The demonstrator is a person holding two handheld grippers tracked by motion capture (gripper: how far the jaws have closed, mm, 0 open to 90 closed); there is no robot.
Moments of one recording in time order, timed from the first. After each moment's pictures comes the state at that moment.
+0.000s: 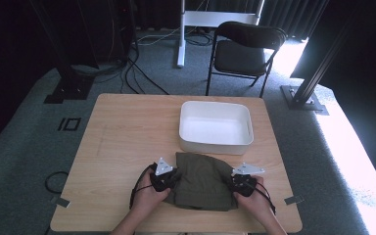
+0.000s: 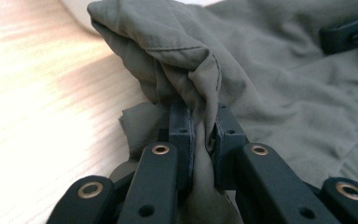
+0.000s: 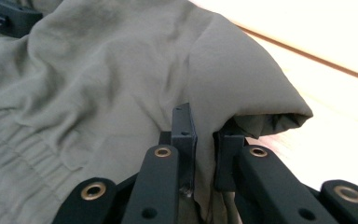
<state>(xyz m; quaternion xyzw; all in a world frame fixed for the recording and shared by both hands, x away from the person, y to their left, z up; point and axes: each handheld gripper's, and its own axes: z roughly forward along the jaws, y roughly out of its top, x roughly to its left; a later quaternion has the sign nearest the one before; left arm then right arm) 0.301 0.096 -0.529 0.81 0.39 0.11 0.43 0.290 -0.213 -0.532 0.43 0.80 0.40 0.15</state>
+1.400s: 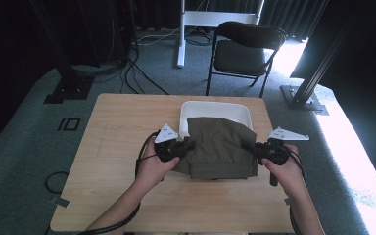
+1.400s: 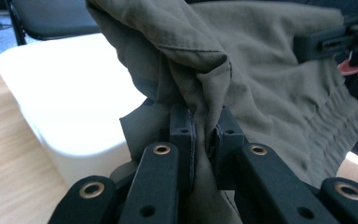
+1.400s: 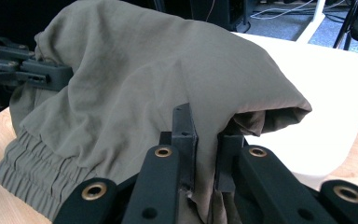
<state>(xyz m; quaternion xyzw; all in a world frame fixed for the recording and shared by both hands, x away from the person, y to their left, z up) 0.341 0.070 -0.417 0.77 0.34 0.12 0.53 0.323 -0.270 -0.405 0.43 0.73 0.51 0.15</state>
